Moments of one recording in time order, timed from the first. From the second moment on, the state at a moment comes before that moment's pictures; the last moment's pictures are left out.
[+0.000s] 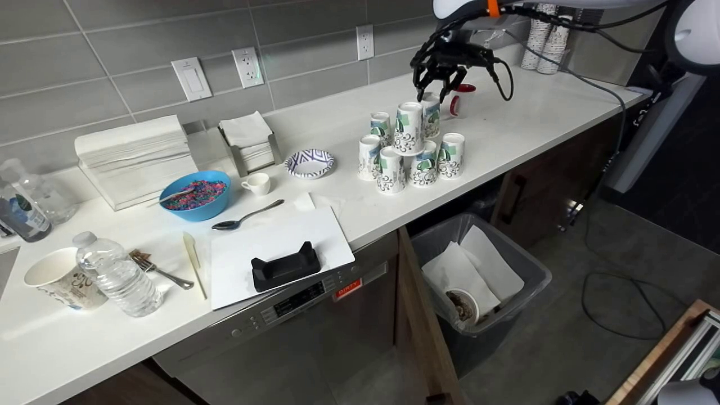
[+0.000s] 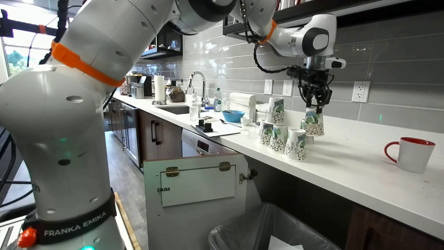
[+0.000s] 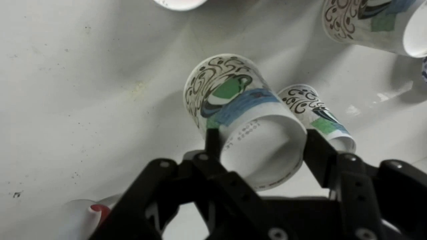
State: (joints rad) arm -0.09 0.60 -0.04 -1.24 0.14 2.09 0.23
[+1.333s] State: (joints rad) arm -0.05 0.31 -0.05 -1.52 0.10 1.99 0.23
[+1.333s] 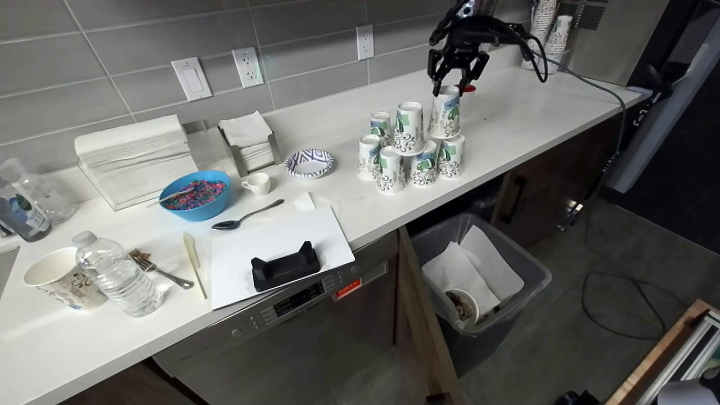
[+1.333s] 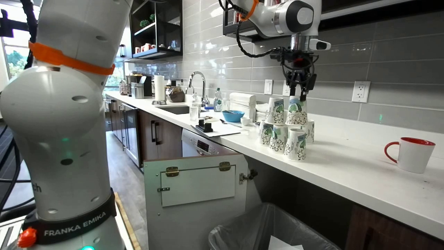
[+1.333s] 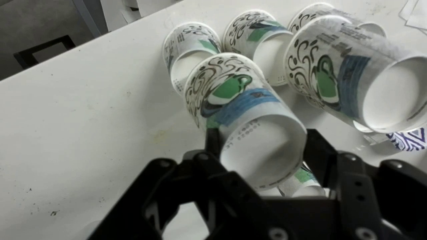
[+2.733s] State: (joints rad) arm -0.04 0.25 -0.05 -1.55 0.06 2.00 0.24
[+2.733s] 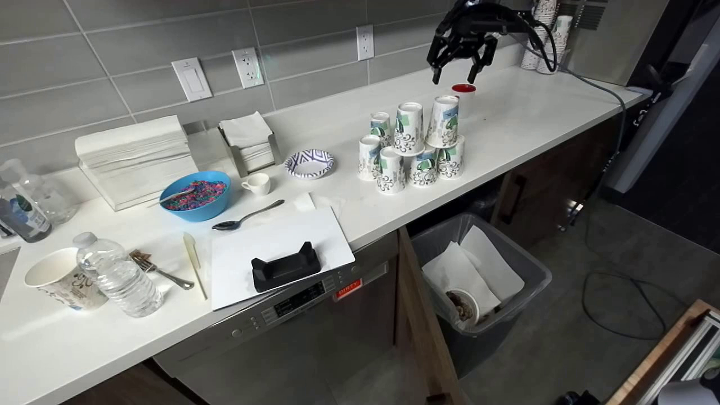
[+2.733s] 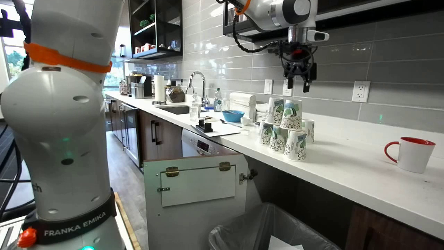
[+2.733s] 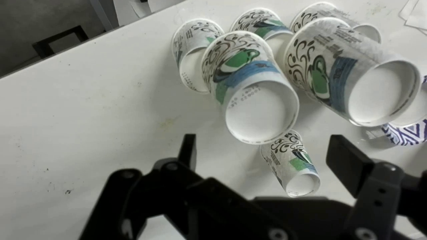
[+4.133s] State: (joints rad) arm 0.10 0.58 0.09 -1.18 -0.07 1.96 -0.26
